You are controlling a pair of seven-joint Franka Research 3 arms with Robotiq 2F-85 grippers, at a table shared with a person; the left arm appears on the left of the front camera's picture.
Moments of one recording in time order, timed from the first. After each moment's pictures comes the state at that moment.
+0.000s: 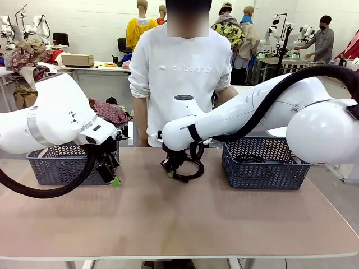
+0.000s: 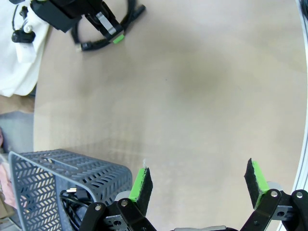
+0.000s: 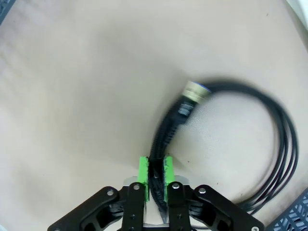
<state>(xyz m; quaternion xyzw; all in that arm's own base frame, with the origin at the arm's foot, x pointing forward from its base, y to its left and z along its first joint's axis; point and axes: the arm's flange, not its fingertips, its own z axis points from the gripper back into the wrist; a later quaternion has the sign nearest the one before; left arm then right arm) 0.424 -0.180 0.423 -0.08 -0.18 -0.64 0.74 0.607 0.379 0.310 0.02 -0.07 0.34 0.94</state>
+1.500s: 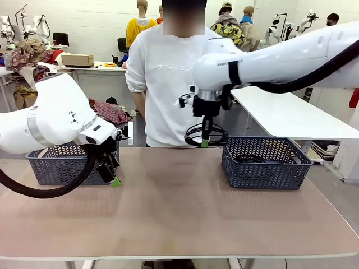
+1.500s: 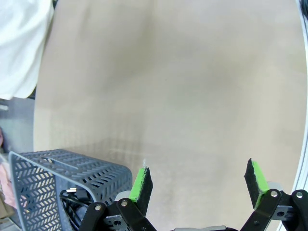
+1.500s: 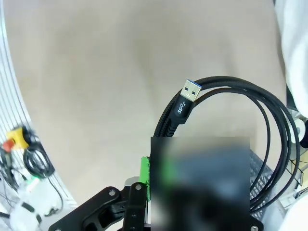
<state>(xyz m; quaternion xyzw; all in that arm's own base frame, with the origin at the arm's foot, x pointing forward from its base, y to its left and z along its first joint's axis) 0.424 -0.180 0.423 -0.08 -0.18 -0.64 0.74 0.568 0.269 0.496 0.01 -0.01 0.61 0.79</state>
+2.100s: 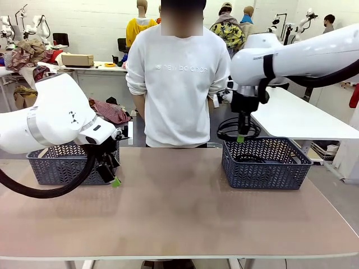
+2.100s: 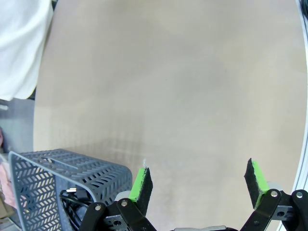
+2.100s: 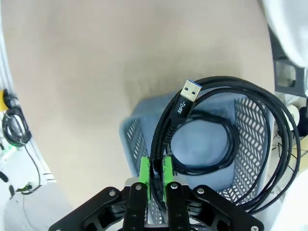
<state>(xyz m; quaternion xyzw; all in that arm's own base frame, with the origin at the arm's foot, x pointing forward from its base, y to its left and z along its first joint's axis) 0.424 -0.180 0.423 -0.08 -0.18 -0.64 0.74 0.579 0.129 0.502 0.00 -0.02 0.61 0.79</state>
